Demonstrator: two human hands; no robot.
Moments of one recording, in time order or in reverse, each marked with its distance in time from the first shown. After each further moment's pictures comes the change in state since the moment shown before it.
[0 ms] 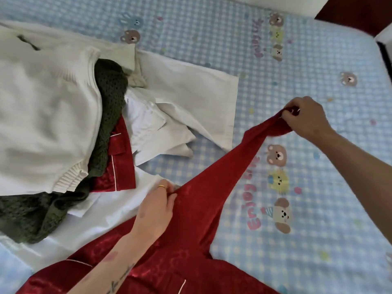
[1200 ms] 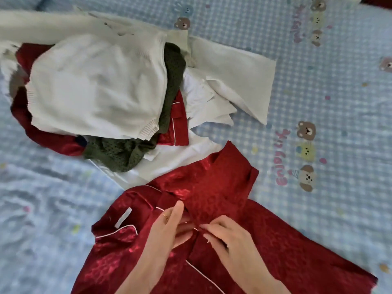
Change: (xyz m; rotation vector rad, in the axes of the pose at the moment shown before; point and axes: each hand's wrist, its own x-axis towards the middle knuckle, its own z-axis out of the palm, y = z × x) left_hand -0.211 -0.003 -0.094 -0.997 -0.102 -0.703; right_hand -0.397 -0.213 0.017 0.508 -0.520 -0.270
